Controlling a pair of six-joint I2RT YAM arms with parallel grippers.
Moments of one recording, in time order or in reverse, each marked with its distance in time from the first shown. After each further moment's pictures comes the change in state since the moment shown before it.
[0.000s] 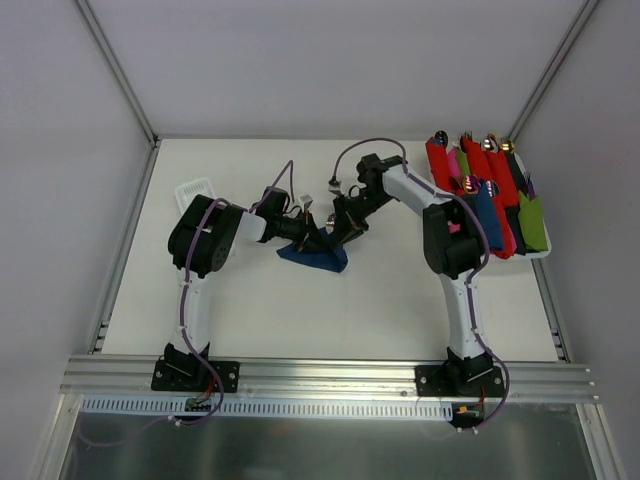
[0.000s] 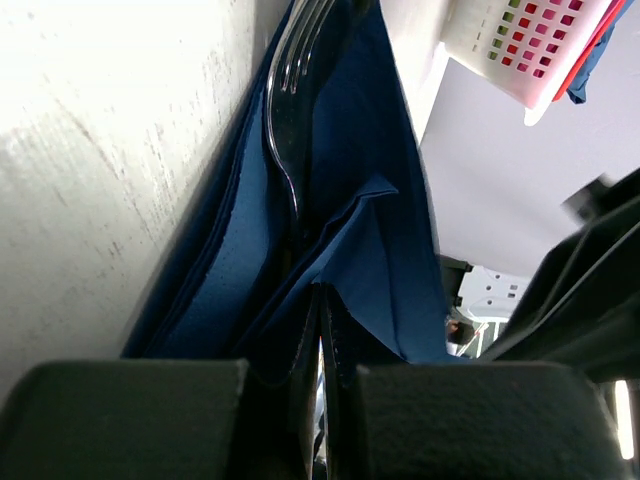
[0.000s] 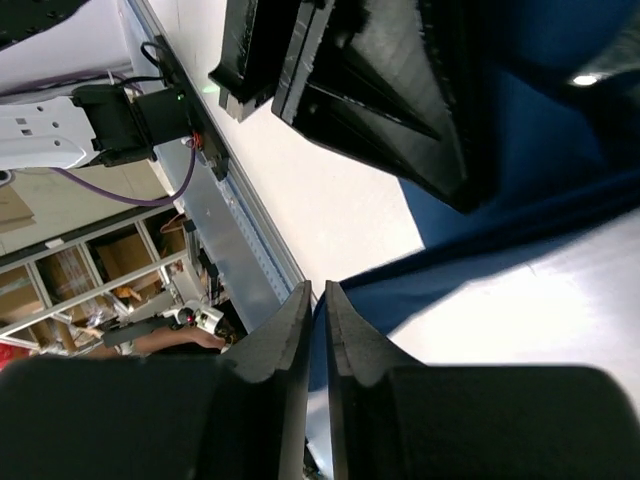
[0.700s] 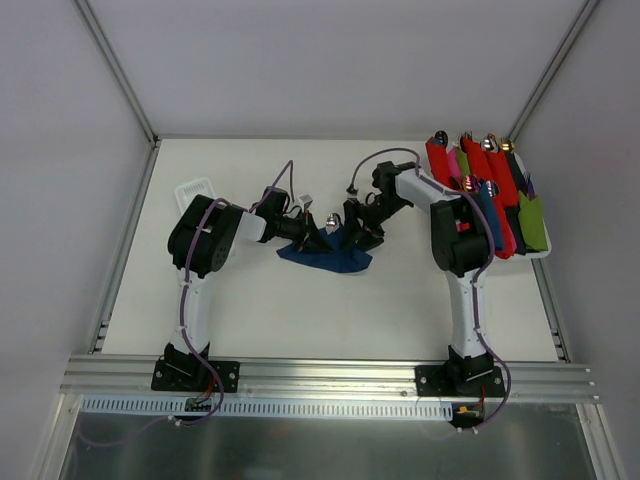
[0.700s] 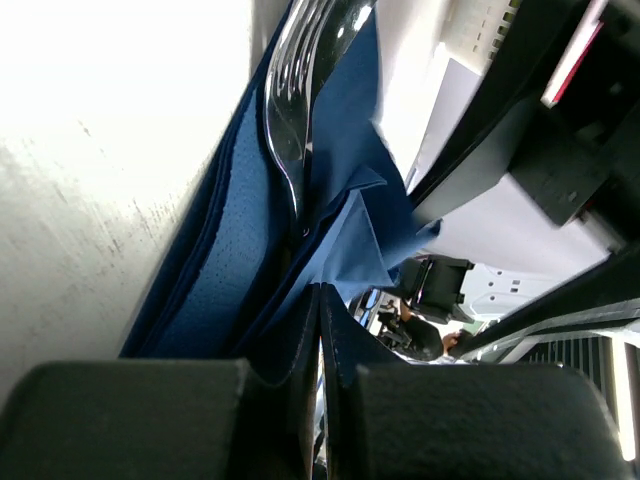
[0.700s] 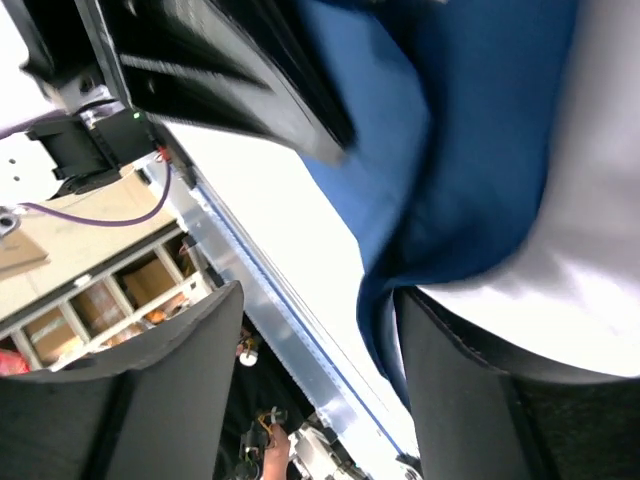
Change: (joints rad) left arm 0.000 -0.002 -0.002 0.000 -0.002 0.002; right arm -0.041 0.014 -0.100 0.027 0.080 0.055
